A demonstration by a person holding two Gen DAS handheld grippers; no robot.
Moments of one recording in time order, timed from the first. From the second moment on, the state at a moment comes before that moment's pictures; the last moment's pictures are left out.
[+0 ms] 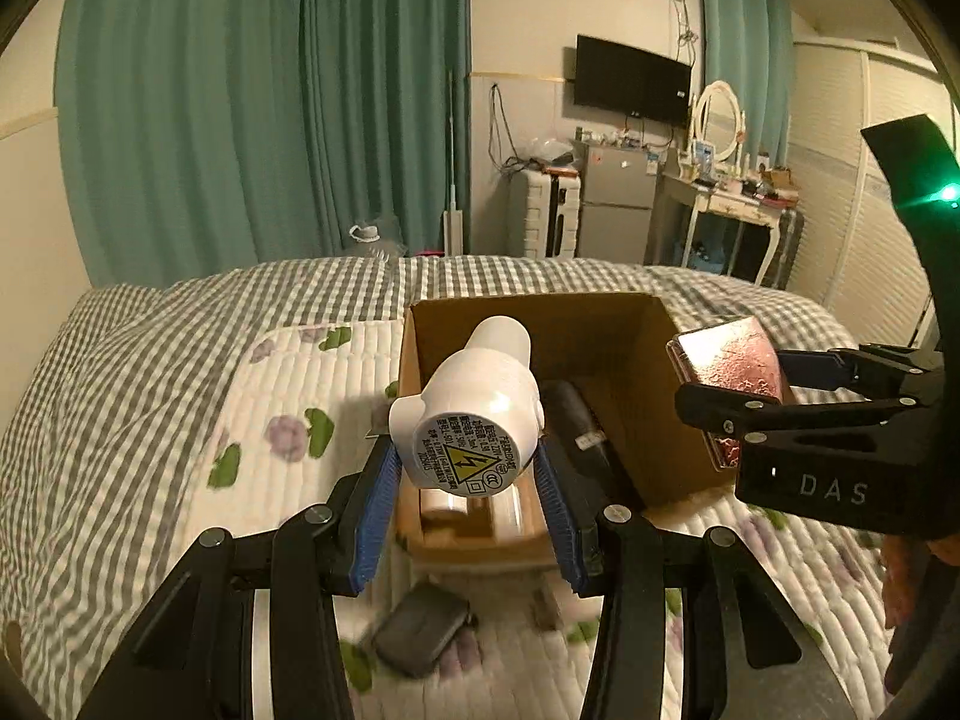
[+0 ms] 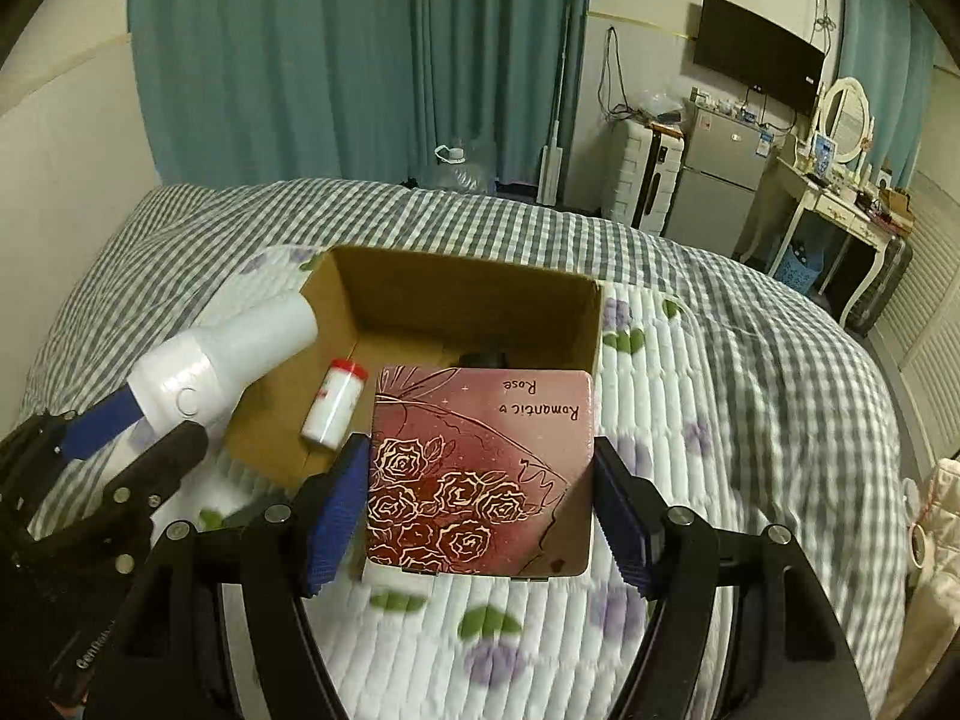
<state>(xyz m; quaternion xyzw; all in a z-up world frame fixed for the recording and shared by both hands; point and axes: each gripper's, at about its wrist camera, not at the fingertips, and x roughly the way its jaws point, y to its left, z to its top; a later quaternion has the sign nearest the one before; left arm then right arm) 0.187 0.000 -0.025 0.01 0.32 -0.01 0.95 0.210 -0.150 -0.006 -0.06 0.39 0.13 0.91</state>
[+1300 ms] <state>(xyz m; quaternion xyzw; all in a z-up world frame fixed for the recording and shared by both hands) 0.133 0.031 -0.025 0.02 0.31 0.00 0.95 0.171 -0.171 0.006 -0.04 0.36 0.10 0.93</state>
